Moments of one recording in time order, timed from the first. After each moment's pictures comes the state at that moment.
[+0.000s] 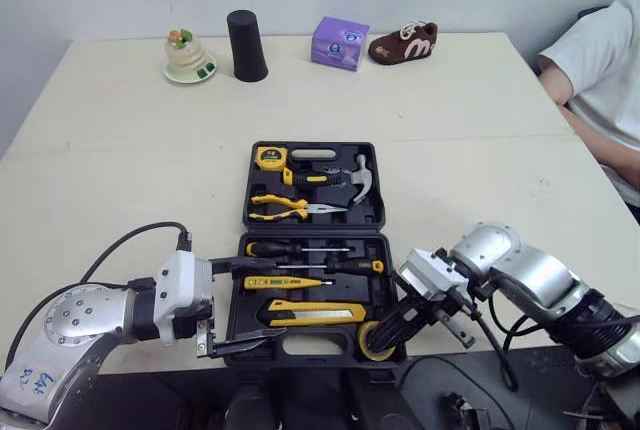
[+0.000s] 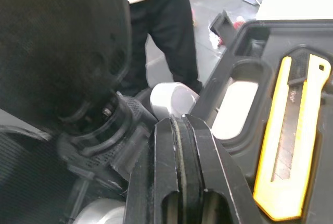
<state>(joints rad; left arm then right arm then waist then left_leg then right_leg) 0.16 0.81 0.19 -0.62 -0.62 0.33 -1.01 -0.50 -0.84 0.56 -0.10 0.58 0.14 1.56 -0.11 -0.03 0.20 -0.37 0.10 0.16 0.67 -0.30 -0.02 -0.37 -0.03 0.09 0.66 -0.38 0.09</state>
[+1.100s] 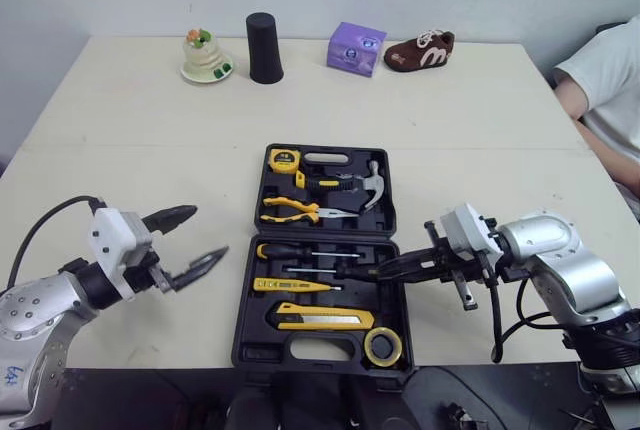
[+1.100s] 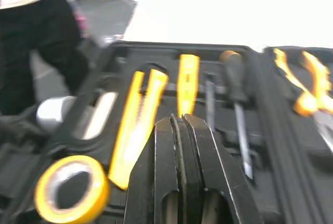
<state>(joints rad) 0.10 0.72 0.40 -0.37 -0.48 0.30 -0.75 -0.36 -0.78 0.11 -0.14 0.53 0.21 1.38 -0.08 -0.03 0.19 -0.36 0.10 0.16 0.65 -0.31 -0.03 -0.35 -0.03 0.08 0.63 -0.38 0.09</state>
